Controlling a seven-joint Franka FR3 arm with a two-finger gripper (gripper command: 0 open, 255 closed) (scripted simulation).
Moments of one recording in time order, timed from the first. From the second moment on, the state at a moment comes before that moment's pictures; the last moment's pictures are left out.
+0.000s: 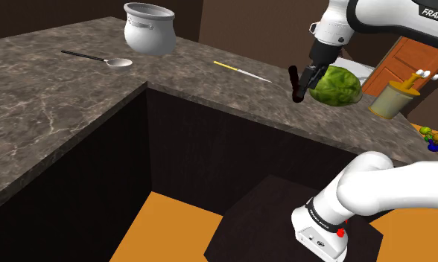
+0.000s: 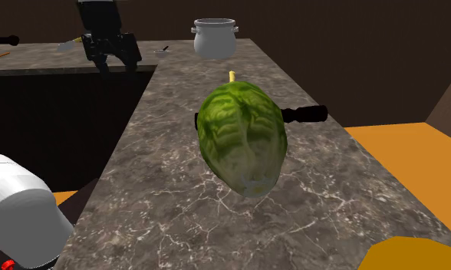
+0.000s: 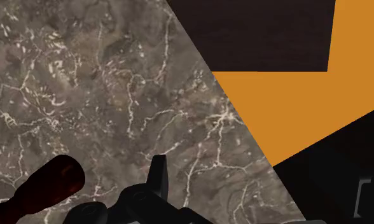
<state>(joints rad) -0.01 -0.74 -0.02 -2.26 -0.10 1.45 -0.09</state>
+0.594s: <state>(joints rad) -0.10 -0.54 -0.08 -2.17 -0.12 1.59 0.01</state>
